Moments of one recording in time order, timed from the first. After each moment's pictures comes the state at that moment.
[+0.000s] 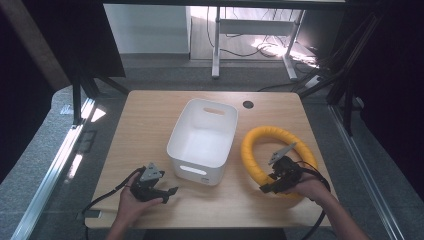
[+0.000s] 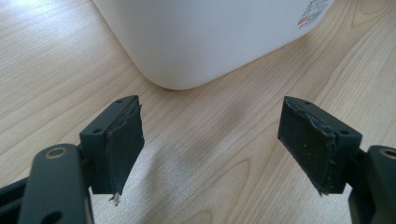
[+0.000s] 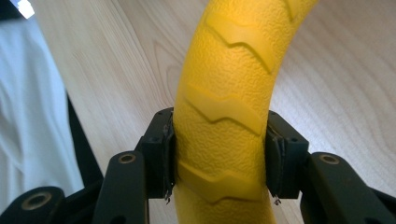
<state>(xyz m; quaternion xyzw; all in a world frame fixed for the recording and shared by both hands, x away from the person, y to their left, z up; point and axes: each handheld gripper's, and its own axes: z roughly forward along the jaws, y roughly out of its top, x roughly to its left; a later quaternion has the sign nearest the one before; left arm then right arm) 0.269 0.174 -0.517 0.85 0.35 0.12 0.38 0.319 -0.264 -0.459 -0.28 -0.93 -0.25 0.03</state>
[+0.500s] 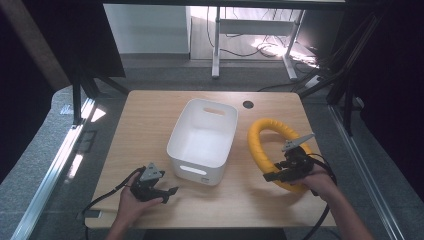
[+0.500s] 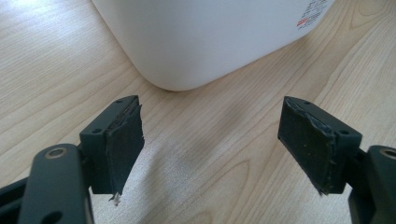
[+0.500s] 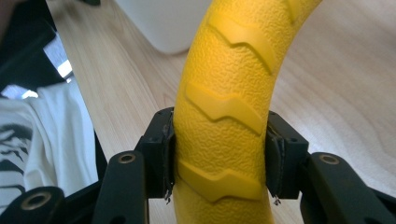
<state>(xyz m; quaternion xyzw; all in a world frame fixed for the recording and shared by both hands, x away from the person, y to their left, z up) 0.269 0.174 -0.517 0.85 0.35 0.12 0.38 0.331 -0.289 -0.435 -0.31 -0.88 -0.35 0.04</state>
